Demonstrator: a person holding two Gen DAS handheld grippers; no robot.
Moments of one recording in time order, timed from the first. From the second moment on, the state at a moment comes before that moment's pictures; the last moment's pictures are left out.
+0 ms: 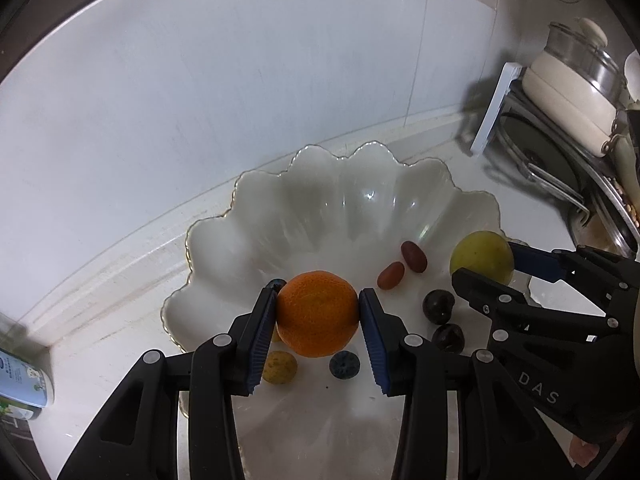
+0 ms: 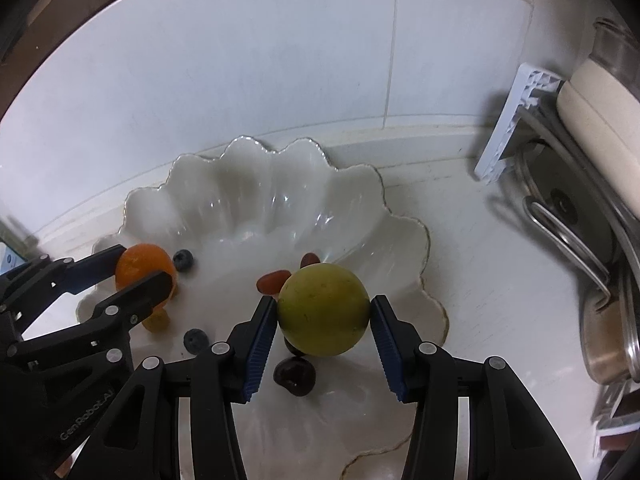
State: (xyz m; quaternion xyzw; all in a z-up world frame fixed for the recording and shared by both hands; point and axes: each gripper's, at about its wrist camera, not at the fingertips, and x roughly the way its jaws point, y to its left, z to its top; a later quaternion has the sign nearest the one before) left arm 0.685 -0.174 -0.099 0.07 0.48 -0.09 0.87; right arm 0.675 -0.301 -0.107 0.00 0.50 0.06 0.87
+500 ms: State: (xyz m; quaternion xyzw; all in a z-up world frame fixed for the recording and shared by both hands) left arm 0.678 -0.167 -0.084 0.06 0.47 -0.08 0.88; right arm 0.669 -0.303 -0.094 0.00 0.49 0.05 0.87
